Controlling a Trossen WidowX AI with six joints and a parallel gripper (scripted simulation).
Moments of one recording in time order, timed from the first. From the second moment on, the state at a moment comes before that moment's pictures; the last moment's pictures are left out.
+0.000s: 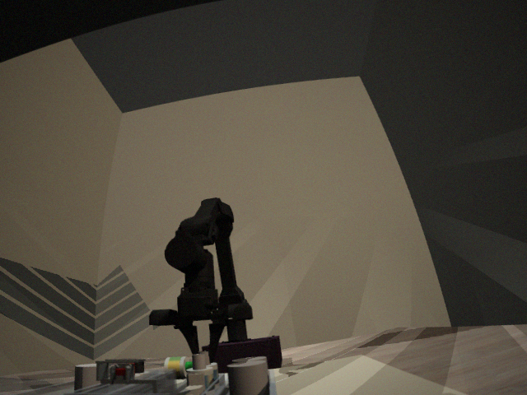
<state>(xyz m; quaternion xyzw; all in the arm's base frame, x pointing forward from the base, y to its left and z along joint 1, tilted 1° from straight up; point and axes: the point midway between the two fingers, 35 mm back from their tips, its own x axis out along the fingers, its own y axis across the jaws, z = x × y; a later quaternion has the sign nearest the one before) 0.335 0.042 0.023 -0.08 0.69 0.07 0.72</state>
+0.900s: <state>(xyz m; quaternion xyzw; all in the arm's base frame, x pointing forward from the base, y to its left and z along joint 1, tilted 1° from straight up) 0.335 0.042 0.023 -0.08 0.69 0.07 0.71</state>
